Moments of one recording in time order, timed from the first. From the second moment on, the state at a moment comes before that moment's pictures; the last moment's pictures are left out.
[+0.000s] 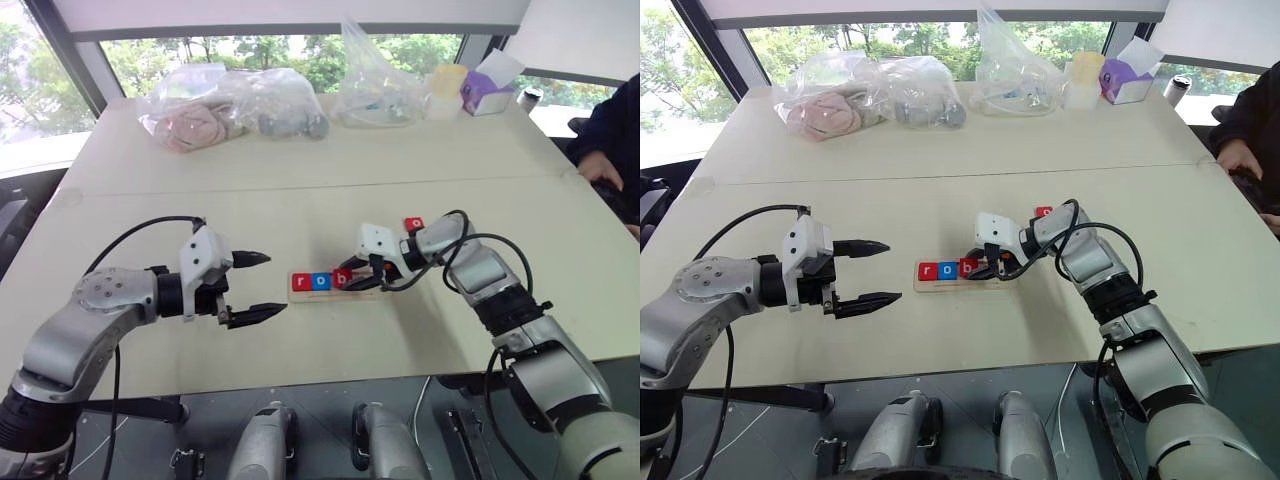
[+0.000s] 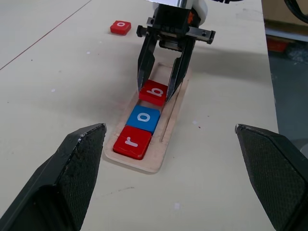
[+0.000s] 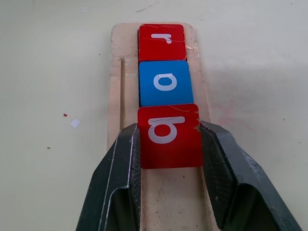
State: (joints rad) left arm -0.21 0.82 0.04 -0.45 -0.58 0.56 -0.95; right arm -0.79 -0.51 0.38 0.38 0.01 0.20 1.32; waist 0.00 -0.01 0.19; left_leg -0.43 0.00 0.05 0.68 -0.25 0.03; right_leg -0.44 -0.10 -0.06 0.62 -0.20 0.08
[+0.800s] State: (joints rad) left arm -0.22 0.82 0.03 -0.45 -0.58 0.56 -0.94; right arm -0.86 -0.44 0.26 0.41 0.05 0.20 1.16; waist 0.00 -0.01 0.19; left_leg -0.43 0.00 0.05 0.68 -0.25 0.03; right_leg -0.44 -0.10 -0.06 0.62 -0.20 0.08
